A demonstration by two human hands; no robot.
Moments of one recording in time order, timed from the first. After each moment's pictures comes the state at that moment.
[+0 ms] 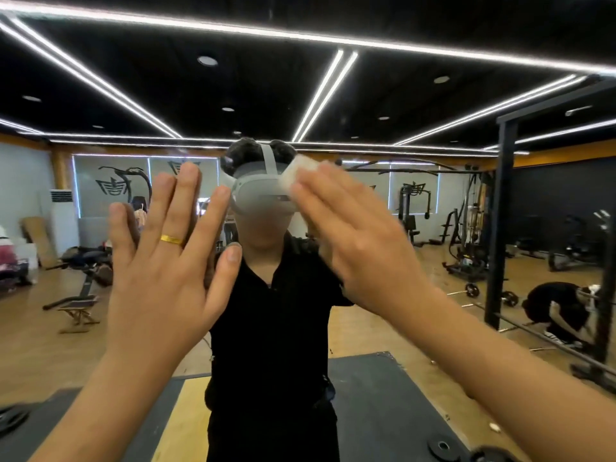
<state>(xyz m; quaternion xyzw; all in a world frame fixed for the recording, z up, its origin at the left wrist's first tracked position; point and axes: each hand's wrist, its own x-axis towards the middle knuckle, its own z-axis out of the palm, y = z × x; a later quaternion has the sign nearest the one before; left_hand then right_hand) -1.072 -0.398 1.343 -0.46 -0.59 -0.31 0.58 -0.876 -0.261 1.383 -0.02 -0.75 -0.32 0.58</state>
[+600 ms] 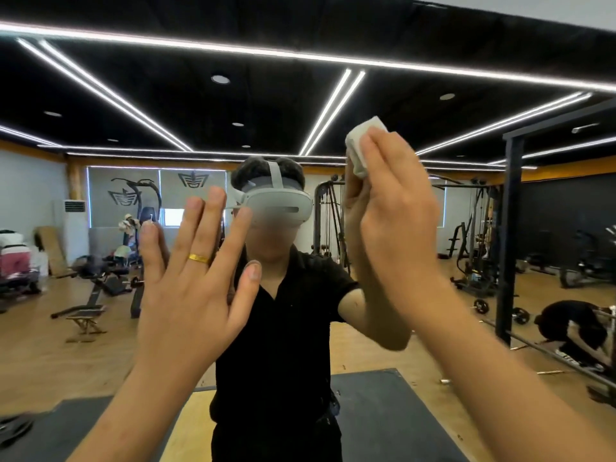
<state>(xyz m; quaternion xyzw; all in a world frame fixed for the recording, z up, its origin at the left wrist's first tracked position) -1.069 -0.398 1.344 -0.47 -0.61 -0.32 0.56 -0.884 -0.264 1.428 -0.12 -0.66 -0.19 0.71</state>
